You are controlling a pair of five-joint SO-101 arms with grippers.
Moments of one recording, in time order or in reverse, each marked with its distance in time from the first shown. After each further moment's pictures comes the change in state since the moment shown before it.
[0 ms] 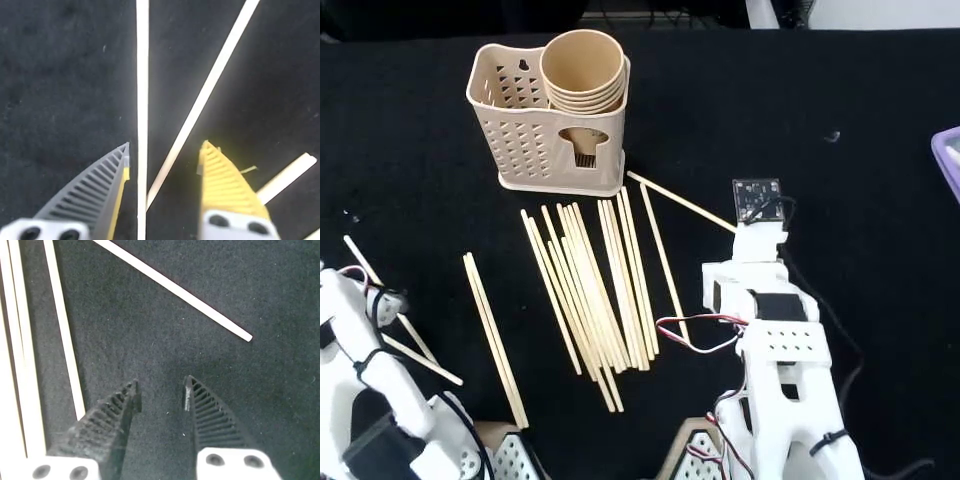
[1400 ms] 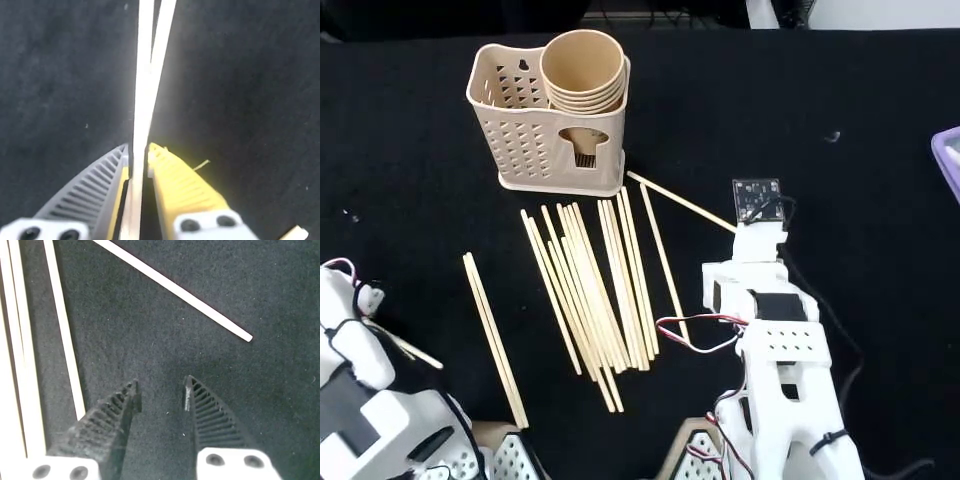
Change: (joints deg) left arm -2.7 18.9 -4.8 -19.9 -0.2; right arm 0.0 0.0 0.0 0.0 0.0
